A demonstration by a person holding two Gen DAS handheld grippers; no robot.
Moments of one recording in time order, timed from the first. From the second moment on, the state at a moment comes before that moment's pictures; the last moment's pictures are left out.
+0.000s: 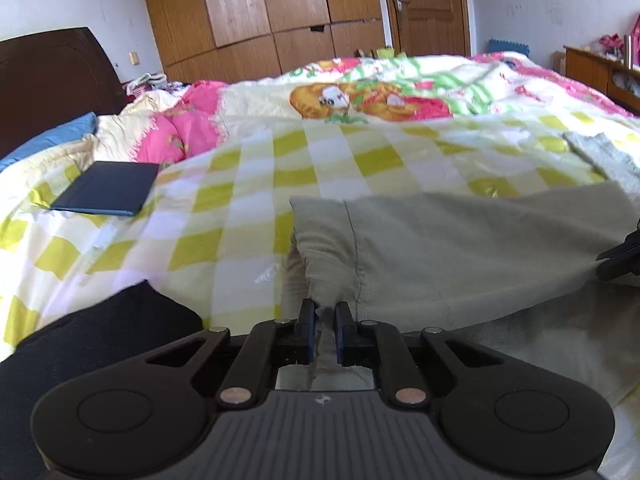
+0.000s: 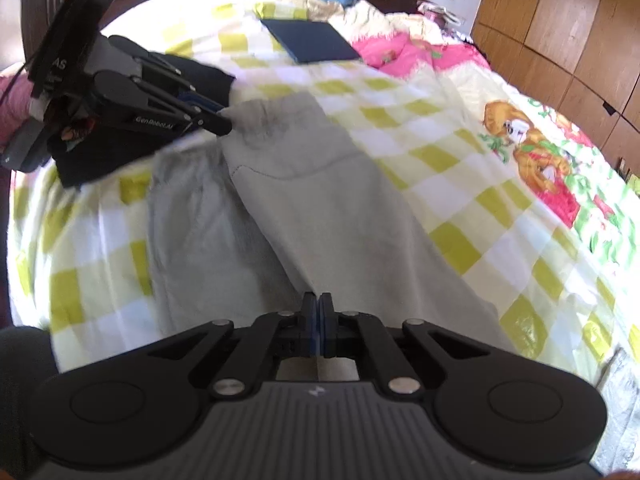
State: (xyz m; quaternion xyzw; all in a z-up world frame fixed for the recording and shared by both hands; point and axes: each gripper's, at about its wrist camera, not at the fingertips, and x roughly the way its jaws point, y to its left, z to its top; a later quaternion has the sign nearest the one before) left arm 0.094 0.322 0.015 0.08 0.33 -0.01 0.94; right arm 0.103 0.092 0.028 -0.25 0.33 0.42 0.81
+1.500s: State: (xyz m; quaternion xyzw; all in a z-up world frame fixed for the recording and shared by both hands) left arm 0.061 0.076 -0.012 0.06 0.35 -0.22 0.91; right arm 0.272 -0.134 0.011 0.04 0.42 0.09 0.90
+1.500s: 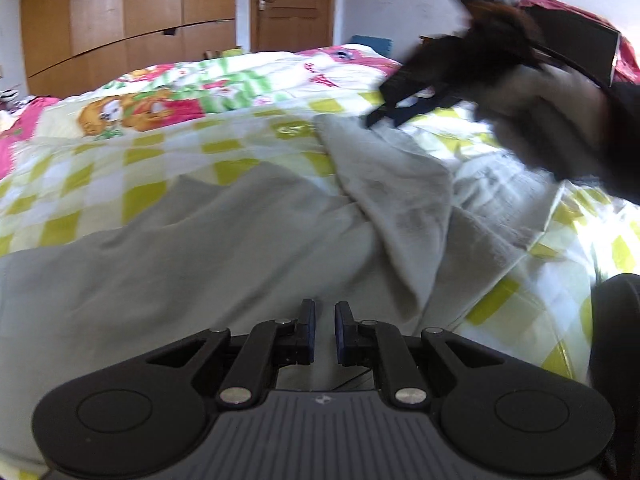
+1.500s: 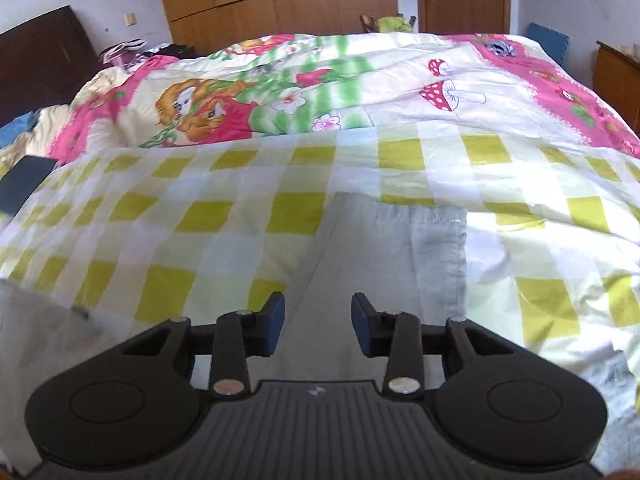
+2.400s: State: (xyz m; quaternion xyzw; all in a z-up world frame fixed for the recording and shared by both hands) left arm 0.058 -0.028 -0.020 0.15 0.36 -0.26 0.88; right arm 0.074 -0.413 -0.005 0.38 0.32 -0.05 0.86
